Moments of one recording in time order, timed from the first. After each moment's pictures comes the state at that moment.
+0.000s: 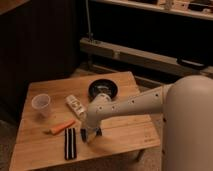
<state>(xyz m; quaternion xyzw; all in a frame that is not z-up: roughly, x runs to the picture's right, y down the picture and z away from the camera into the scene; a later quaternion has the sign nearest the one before) -0.116 0.235 0.799 -0.30 -0.24 -0.16 0.91</state>
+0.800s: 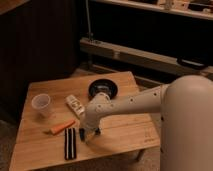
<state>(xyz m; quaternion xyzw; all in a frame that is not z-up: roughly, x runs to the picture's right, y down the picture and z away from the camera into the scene) -0.124 0.237 0.799 -0.31 -0.25 -0.16 0.90</state>
